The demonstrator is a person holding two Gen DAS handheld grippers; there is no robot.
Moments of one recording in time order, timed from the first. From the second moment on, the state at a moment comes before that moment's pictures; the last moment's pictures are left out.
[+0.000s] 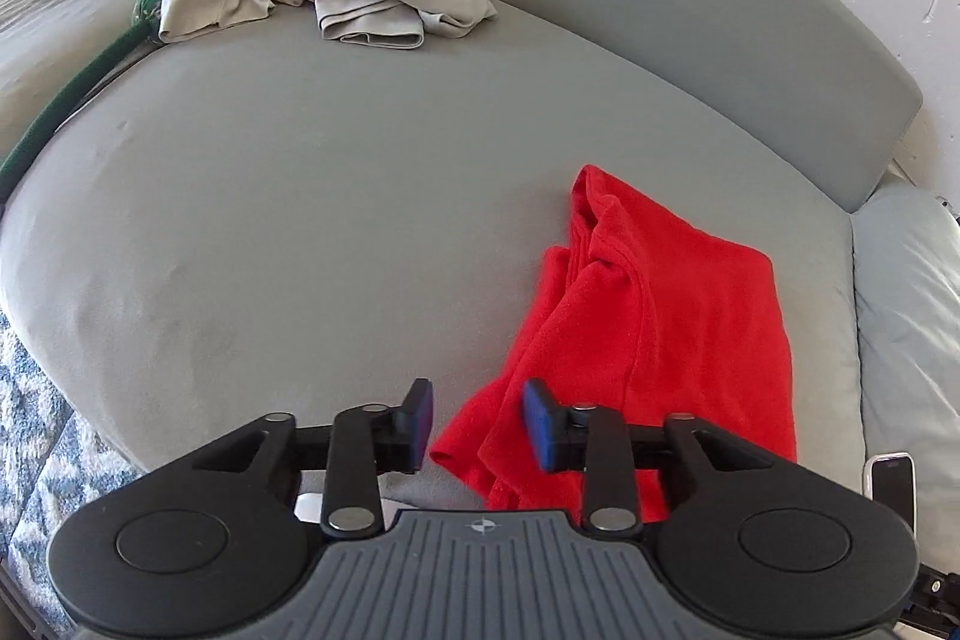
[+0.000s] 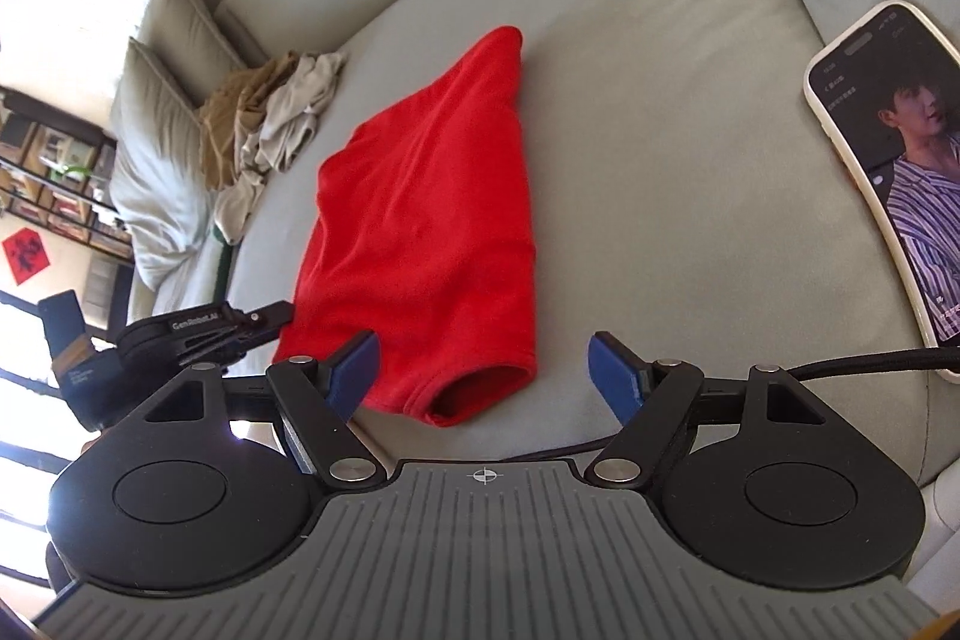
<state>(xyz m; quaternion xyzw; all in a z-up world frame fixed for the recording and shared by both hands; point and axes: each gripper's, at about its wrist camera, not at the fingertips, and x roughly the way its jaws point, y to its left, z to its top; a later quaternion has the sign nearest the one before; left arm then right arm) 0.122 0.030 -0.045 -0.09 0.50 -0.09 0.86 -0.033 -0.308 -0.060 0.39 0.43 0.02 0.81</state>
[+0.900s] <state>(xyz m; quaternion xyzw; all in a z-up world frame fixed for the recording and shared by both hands) 0.143 -0.001 -0.035 -0.11 0.44 -0.17 0.87 0.039 -0.336 -0.084 0.40 0.42 -0.02 0.82</state>
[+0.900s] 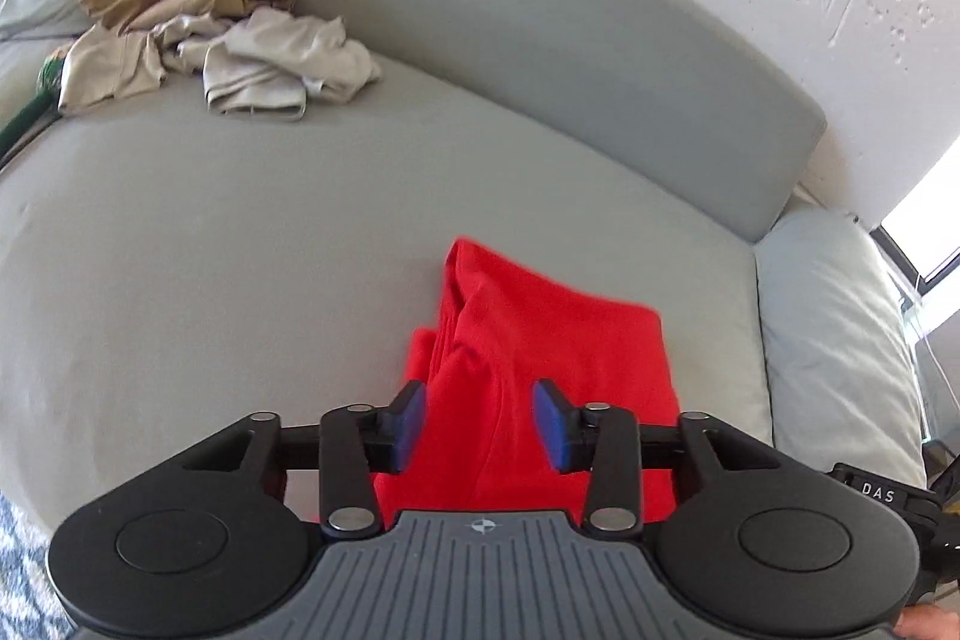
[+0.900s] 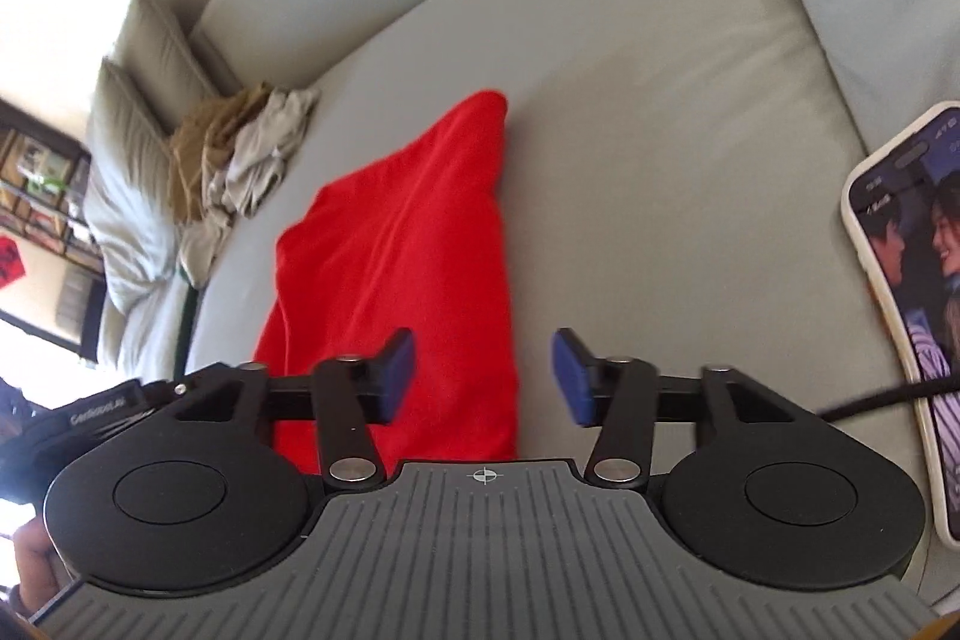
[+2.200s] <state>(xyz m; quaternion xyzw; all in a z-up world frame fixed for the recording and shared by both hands) 0.215 -0.020 -0.020 -0.12 0.48 -0.21 0.84 0.100 -0.369 -0.078 0.42 0.38 -0.01 0.82</state>
